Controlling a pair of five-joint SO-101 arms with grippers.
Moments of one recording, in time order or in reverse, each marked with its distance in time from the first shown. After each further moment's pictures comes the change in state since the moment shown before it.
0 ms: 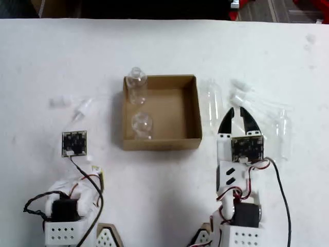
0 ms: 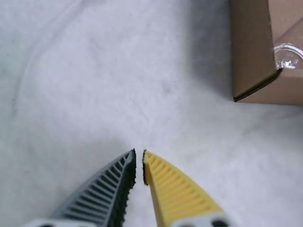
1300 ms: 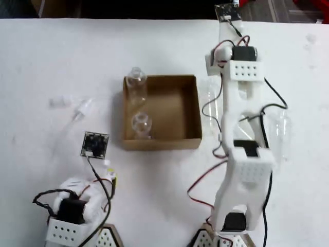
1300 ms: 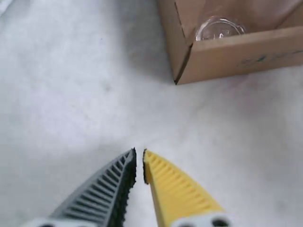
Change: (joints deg) left arm 13.1 0.0 0.0 0.0 0.0; right arm -3.1 138.0 -130.5 44.8 -4.7
